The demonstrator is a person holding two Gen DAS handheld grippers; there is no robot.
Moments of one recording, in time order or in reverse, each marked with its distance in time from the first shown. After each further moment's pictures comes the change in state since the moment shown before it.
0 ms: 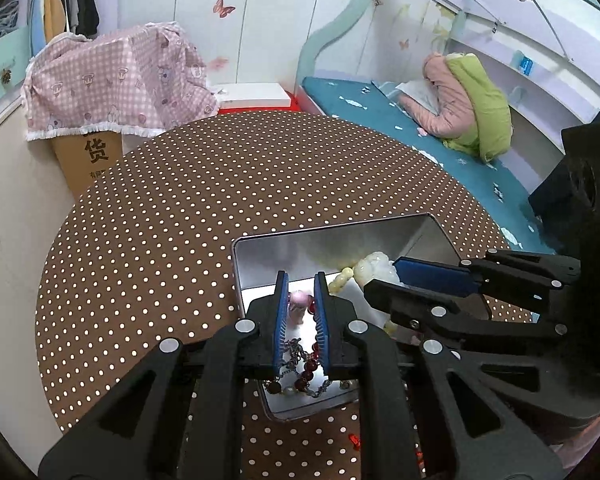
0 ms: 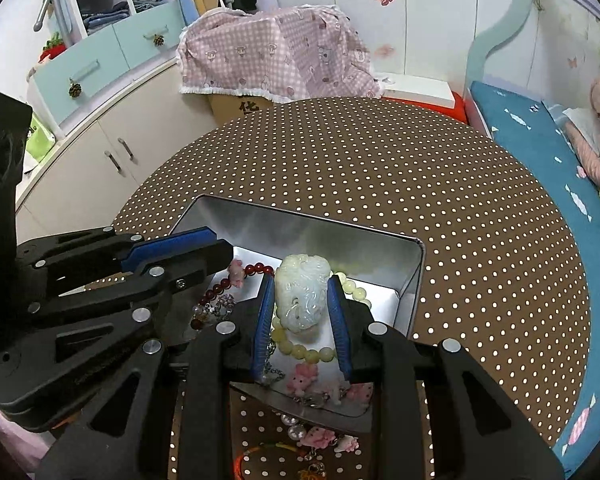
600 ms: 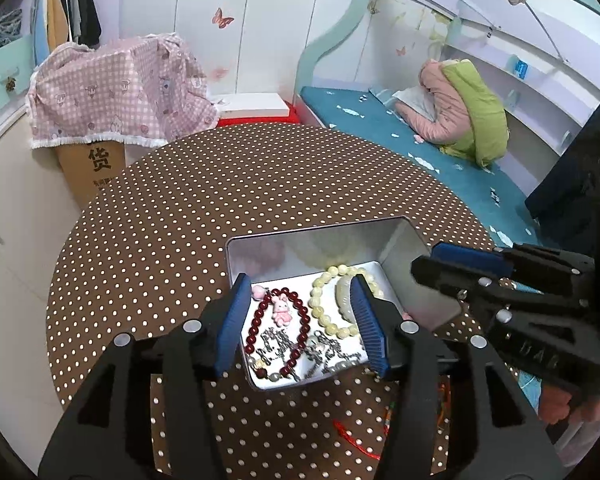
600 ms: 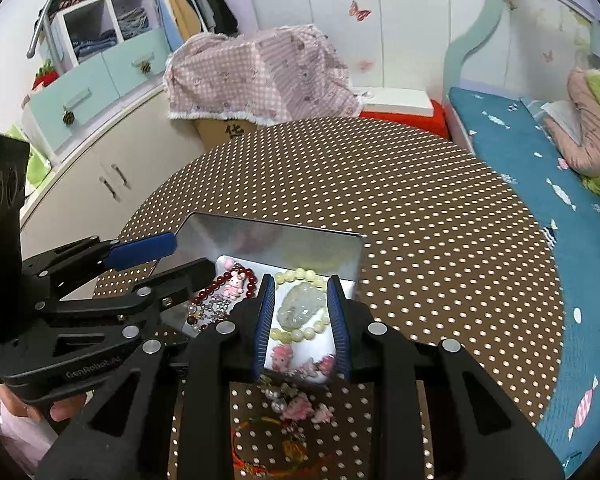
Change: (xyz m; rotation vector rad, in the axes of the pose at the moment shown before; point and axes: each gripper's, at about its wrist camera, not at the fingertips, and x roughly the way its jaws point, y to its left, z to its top) left arm -0.030 -0.013 -0.008 0.010 -0.040 0.001; right arm -0.040 -0.020 -0.008 0.063 -0.080 -0.038
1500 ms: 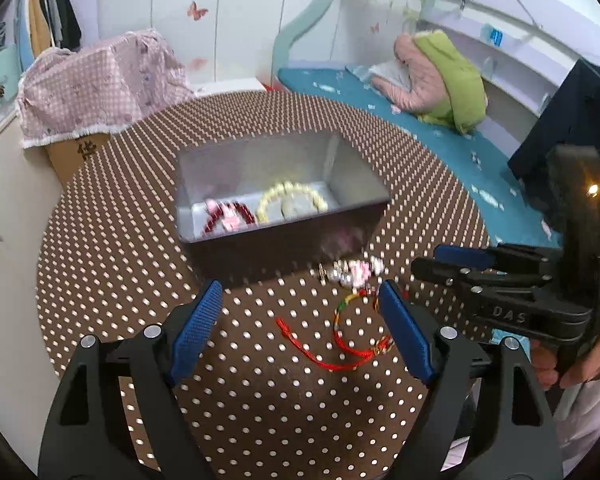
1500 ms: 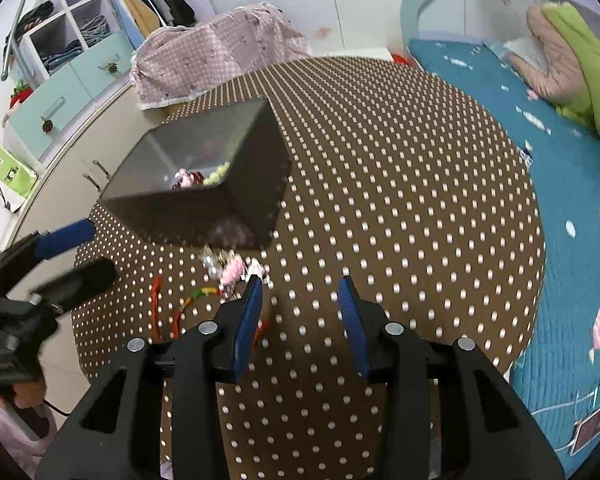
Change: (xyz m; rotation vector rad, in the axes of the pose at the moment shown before) left arm -0.024 -0.048 -0.069 0.080 0.074 -0.028; right arm -0.019 -0.045 -0.085 0.152 0.088 -0.024
